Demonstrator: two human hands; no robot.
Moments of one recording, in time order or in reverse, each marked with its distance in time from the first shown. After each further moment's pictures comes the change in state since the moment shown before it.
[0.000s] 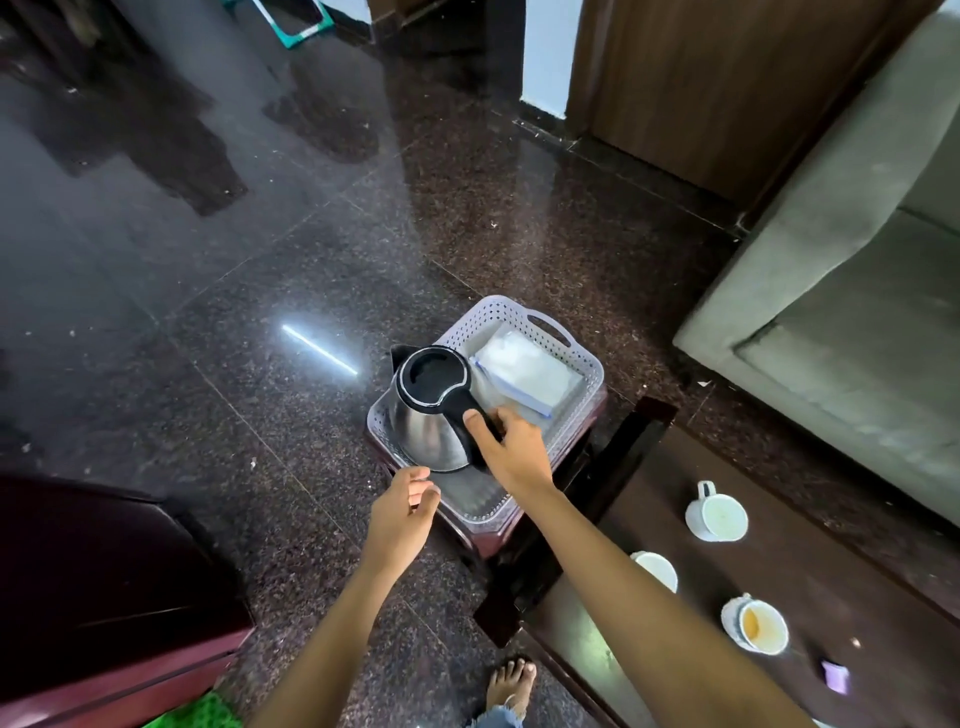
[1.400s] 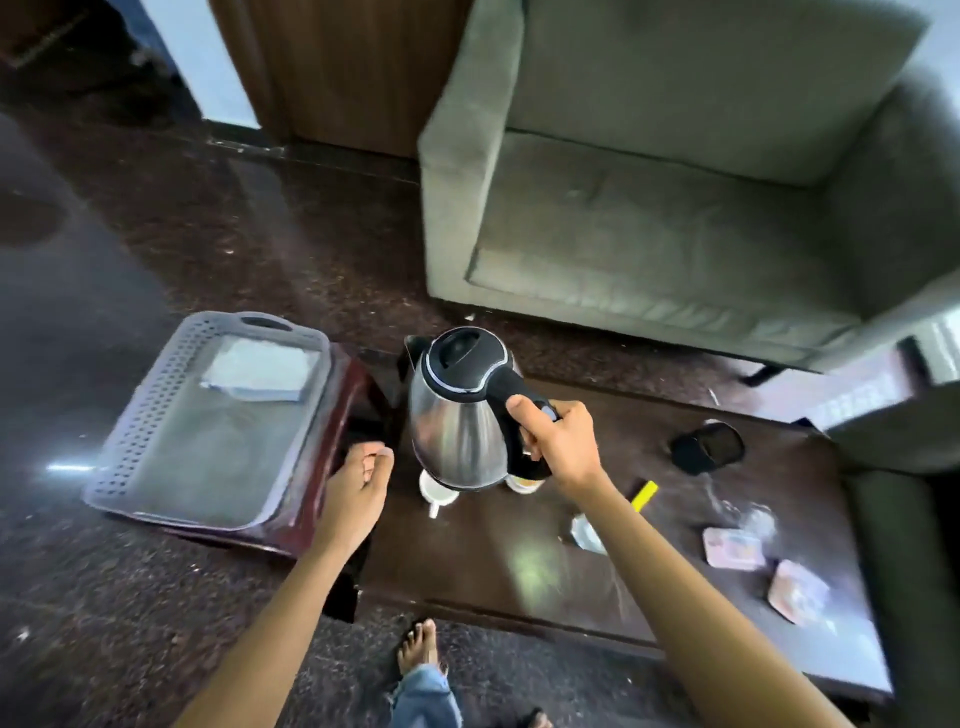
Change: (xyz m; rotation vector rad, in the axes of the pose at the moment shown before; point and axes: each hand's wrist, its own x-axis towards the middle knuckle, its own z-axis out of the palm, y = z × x) left_hand -0.099 0.092 0.177 0.162 -0.301 0.363; right_hand -0.242 0.121 -0.252 0.552 0.584 0.226
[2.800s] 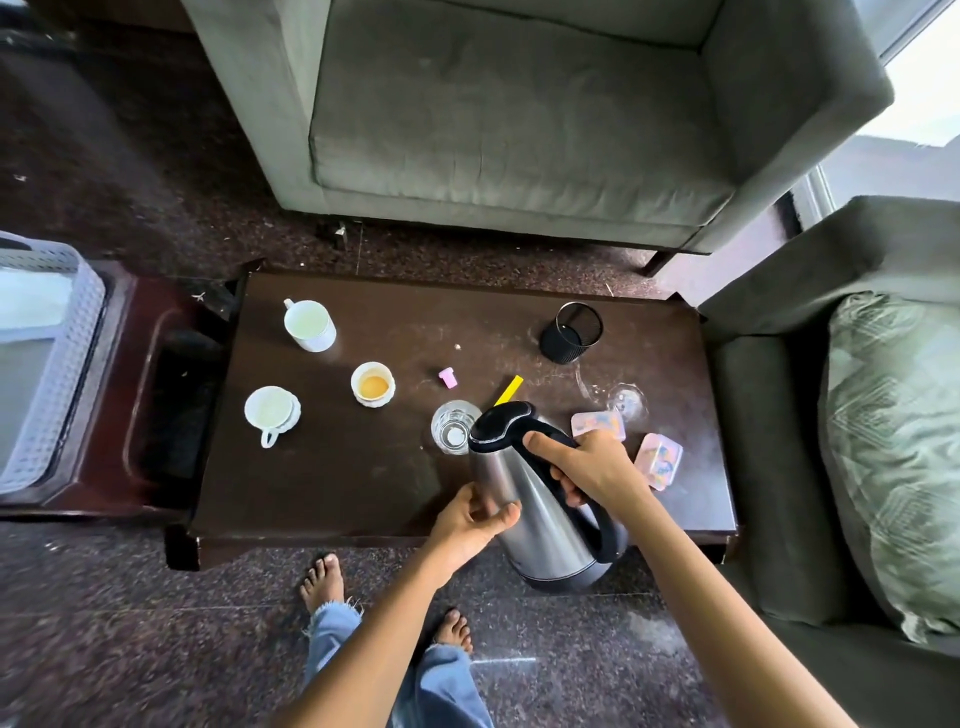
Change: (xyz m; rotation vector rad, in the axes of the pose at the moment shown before) left_hand -0.159 0.005 0.323 -0.262 -0.744 -0.327; right_hand -0.086 0.138 -0.237 -0.391 0.035 0.493
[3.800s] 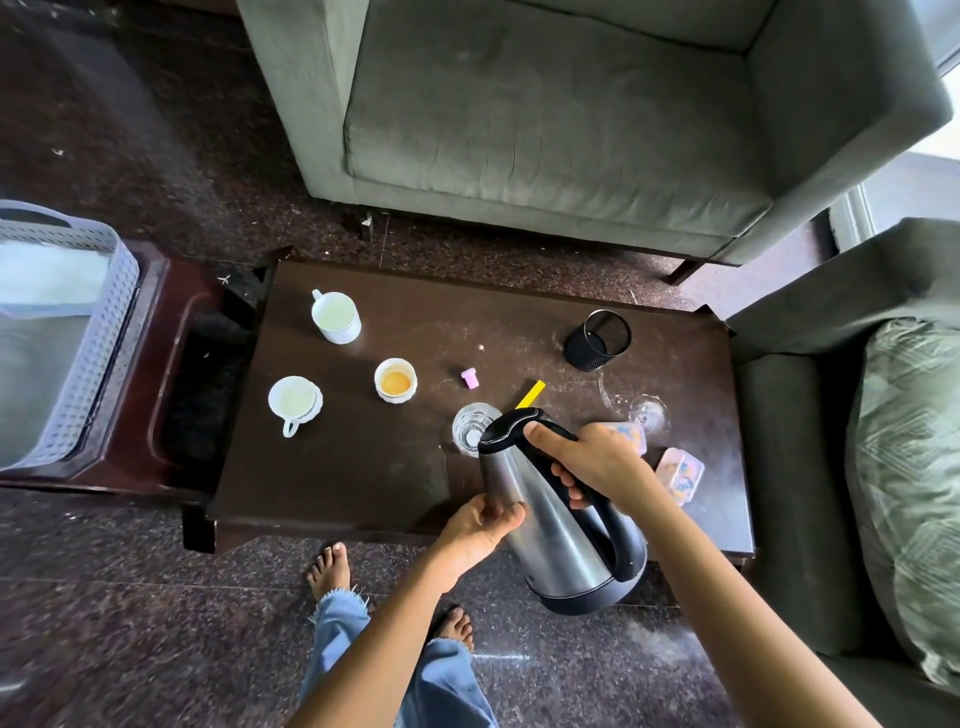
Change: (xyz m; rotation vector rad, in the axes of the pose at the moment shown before) left_hand -0.008 0.005 -0.014 -0.060 -0.062 -0.057; right_hand 0.001 -0.042 0.010 -0.122 -0.081 0.050
